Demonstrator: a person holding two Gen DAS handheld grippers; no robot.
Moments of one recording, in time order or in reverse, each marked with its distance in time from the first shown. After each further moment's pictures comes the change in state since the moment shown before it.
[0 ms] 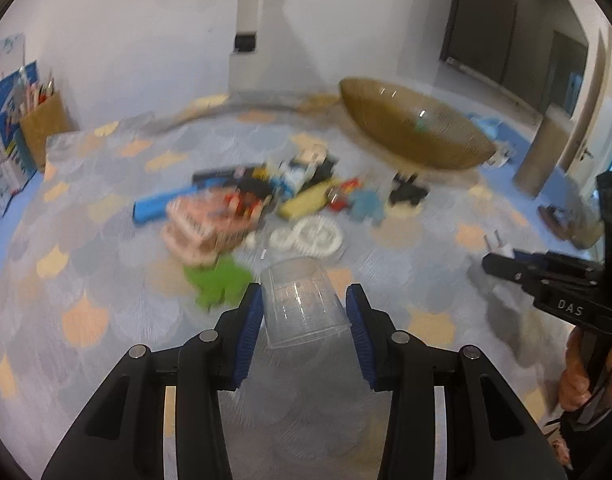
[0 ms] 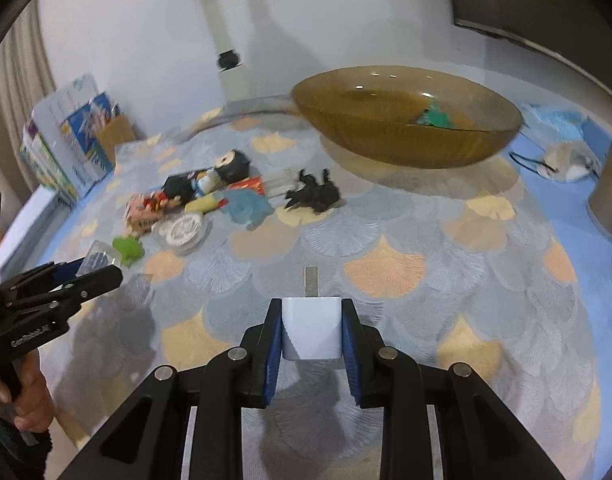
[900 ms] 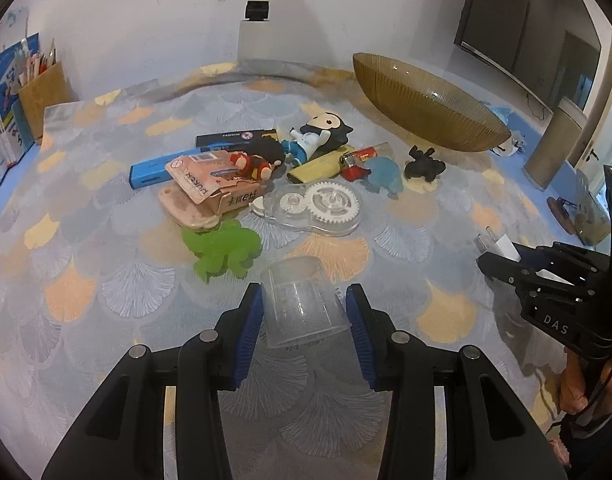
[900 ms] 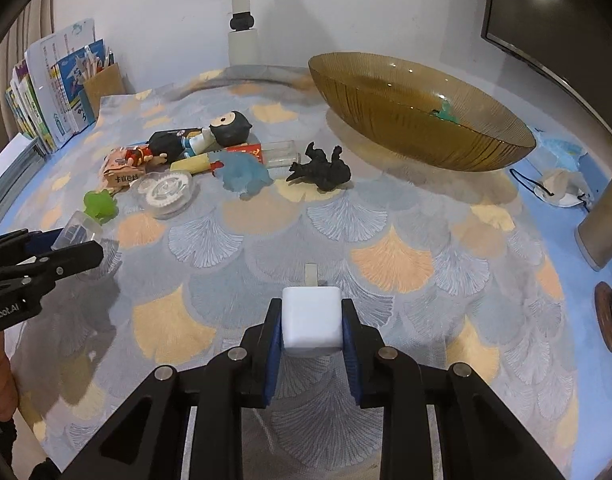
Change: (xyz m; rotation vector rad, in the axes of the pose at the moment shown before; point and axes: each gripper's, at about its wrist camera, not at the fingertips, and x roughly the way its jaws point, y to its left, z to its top) left arm 0.022 0.011 -0.026 -0.042 0.075 0.008; right arm 0.027 0.032 -0.008 -0.163 0.066 -0.147
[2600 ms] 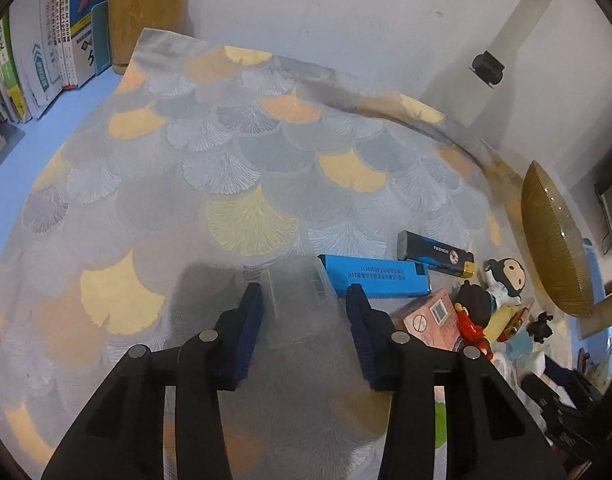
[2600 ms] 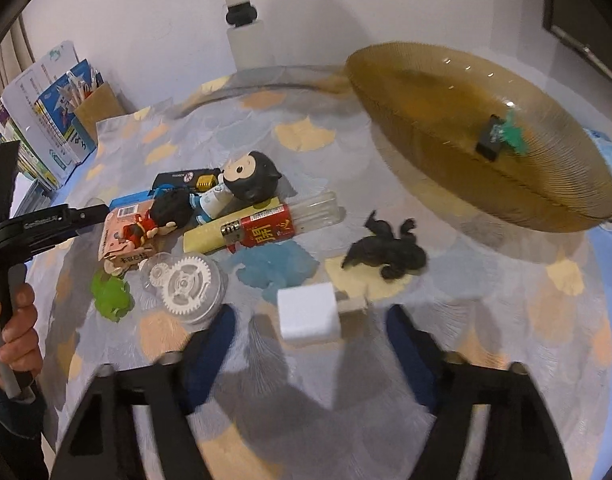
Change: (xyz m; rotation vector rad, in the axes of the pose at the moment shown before) left arm 0.046 0.162 0.079 -0.412 0.074 0.098; right arm 0.050 0.016 0.087 0.079 0.108 0.134
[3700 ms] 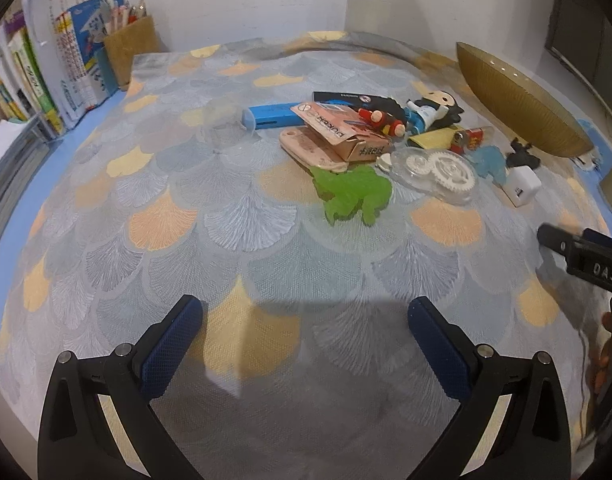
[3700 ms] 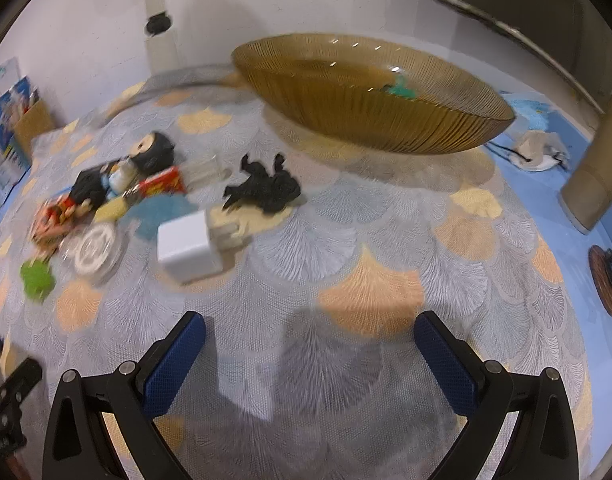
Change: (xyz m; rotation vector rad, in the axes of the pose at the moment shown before) left arm -0.047 -0.064 -0.140 0.244 -0.028 0.158; right arm -0.015 -0.030 -0.054 0.101 -0.037 -0.240
